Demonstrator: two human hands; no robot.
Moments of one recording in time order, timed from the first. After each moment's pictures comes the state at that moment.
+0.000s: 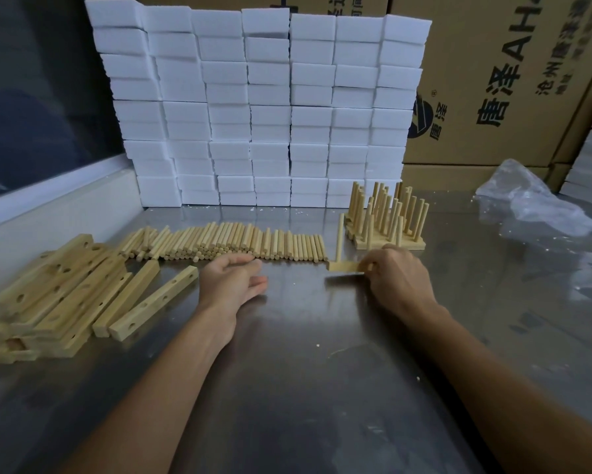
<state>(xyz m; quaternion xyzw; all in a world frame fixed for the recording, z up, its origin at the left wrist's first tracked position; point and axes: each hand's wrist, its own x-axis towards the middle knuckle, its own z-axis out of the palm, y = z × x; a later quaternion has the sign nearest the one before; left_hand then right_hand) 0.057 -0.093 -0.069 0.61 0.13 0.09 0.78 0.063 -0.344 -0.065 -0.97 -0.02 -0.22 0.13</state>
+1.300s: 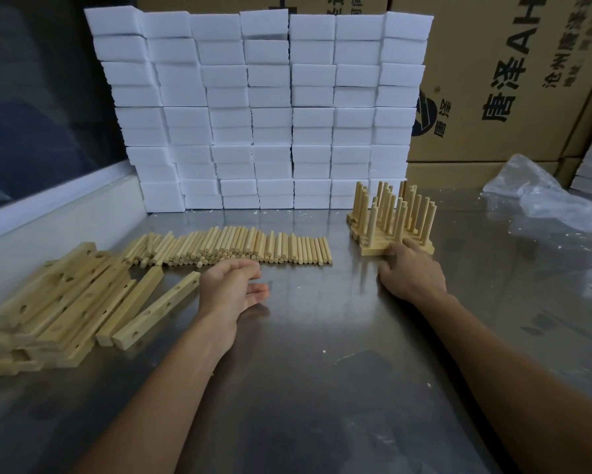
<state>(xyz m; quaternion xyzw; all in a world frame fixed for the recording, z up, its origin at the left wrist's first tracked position) 0.051 -0.092 -0.061 0.62 0.14 0.10 0.76 0.095 -0.366 -0.073 -0.97 0.08 -0.16 0.15</state>
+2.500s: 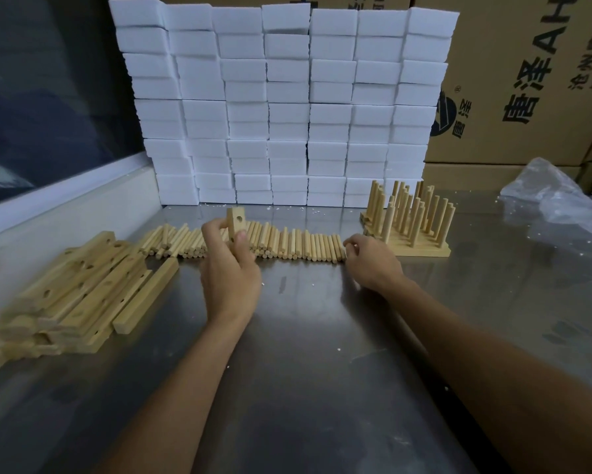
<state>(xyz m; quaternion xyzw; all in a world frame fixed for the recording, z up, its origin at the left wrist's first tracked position) 0.055 -0.084 -0.065 0.77 0.01 0.38 0.51 0.128 -0.296 -0.071 -0.95 -0.02 -0.15 0.26</state>
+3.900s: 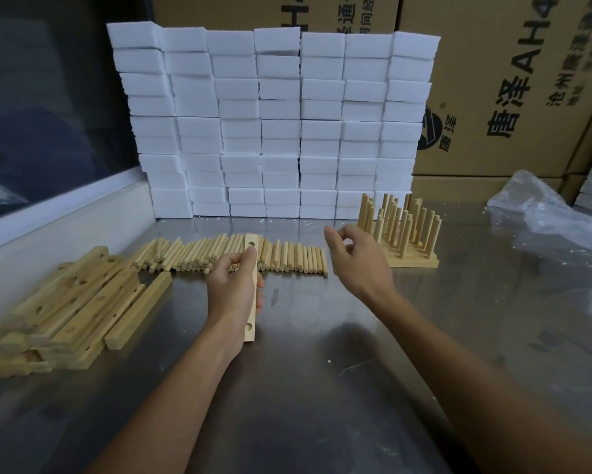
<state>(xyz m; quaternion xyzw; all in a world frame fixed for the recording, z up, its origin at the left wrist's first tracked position) 0.054 -0.092 -0.062 0.63 0.06 0.17 0.76 0.079 -0.273 -0.036 -0.87 -0.05 -0.24 0.42</state>
